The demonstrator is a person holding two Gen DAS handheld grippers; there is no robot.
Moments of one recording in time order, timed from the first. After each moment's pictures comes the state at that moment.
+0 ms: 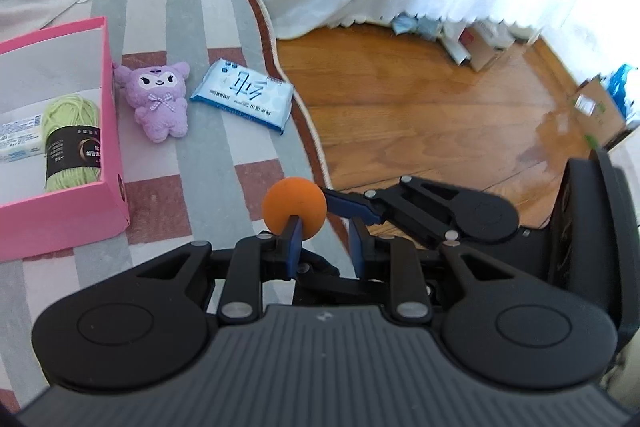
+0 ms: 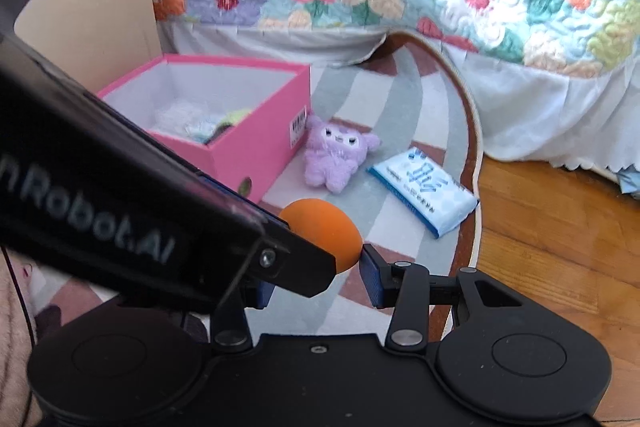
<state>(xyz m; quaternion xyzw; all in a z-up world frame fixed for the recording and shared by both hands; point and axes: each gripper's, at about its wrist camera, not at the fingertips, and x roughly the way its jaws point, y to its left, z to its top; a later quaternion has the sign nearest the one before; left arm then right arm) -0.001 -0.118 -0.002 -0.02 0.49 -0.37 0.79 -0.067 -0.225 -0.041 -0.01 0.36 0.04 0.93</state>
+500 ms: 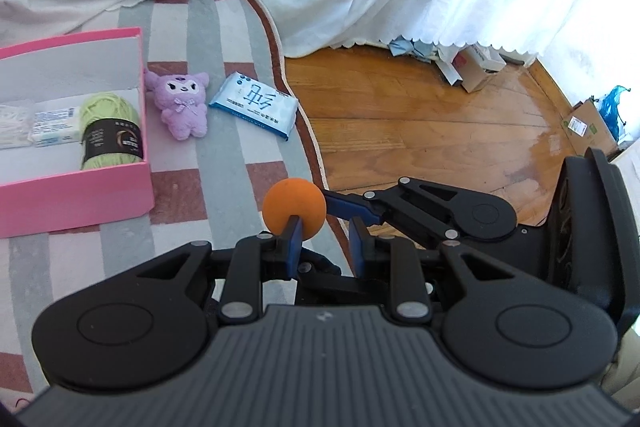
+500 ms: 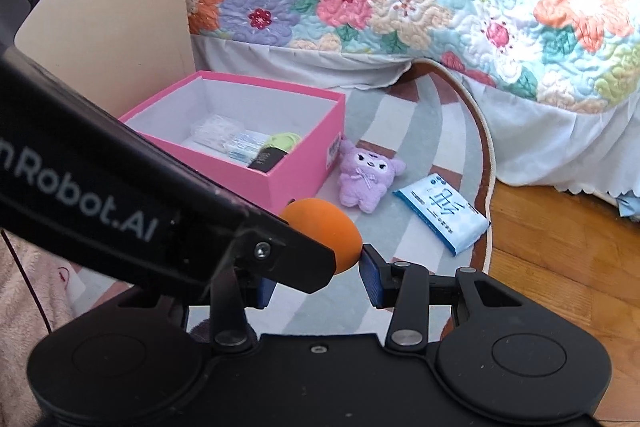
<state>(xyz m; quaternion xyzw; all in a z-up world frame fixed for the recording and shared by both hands) -0.027 -0.078 0.032 -0.04 0.48 -0.36 0.80 -0.082 -0.194 -0.003 -0.02 0.36 0.07 0.93</state>
